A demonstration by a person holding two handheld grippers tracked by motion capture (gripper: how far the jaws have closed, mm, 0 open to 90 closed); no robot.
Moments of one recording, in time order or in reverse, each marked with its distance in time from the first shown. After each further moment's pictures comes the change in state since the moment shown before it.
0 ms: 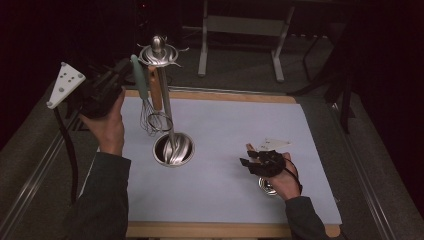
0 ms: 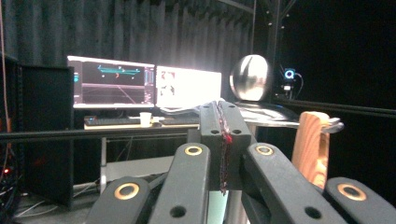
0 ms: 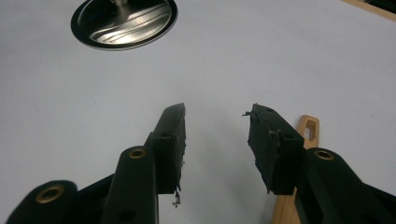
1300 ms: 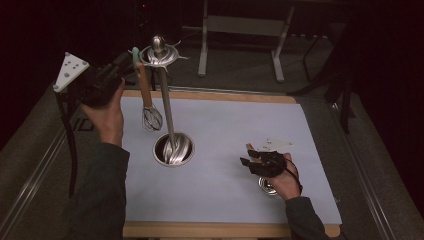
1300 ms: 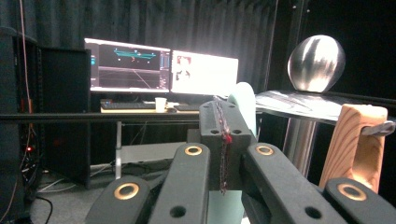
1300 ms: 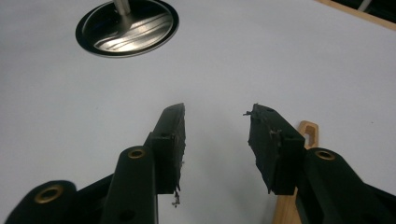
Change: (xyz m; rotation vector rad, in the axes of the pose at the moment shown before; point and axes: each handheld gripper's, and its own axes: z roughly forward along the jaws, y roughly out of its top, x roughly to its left) left arm 0.019 -0.003 0.018 0.063 0.062 -0.019; right arm -0.002 -0.003 -0.002 -0.038 0.009 0.001
